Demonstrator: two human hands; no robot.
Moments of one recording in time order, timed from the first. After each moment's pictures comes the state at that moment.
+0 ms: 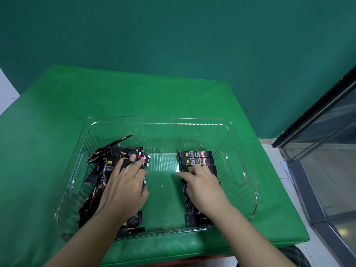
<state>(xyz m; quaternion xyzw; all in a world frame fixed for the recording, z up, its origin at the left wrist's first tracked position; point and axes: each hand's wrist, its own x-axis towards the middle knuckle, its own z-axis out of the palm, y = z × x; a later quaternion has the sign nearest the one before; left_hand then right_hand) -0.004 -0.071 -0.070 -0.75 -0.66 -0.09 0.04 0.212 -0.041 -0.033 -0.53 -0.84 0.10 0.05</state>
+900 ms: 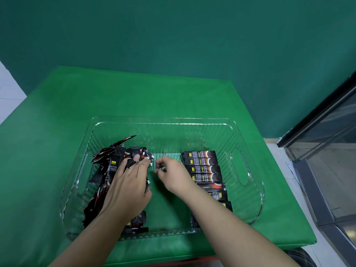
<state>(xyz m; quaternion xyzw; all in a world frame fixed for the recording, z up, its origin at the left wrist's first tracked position) 0.000 -0.073 -0.063 -0.74 -0.66 -0.12 0.03 0.133 -0.007 -0.042 -0.55 -0.74 0.36 0.13</state>
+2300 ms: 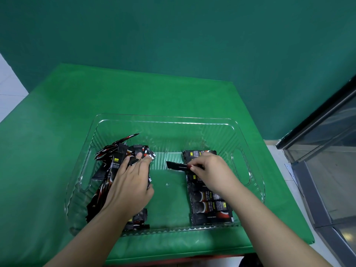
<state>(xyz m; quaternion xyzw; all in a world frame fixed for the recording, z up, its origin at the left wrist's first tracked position) 0.001 -0.074 -0.060 -0.73 -0.67 -0.10 0.00 0.213 -0.013 0.005 -0.56 -0.79 0.23 0.11</state>
